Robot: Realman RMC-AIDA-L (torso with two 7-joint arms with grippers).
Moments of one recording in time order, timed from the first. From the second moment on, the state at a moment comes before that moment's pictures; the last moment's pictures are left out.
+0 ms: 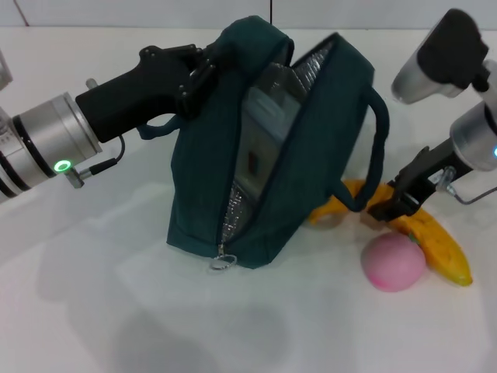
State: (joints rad) left arm -0.52 -2.09 0.95 0.46 1.32 1.44 -1.10; right arm 0.72 2.02 -1.47 -1.10 -2.45 -1.39 2.39
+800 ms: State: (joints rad) left arm -0.50 -2.09 0.95 0.47 1.32 1.47 -1.08; right arm 0.37 2.02 -0.93 -1.29 -1.94 -1.39 2.15
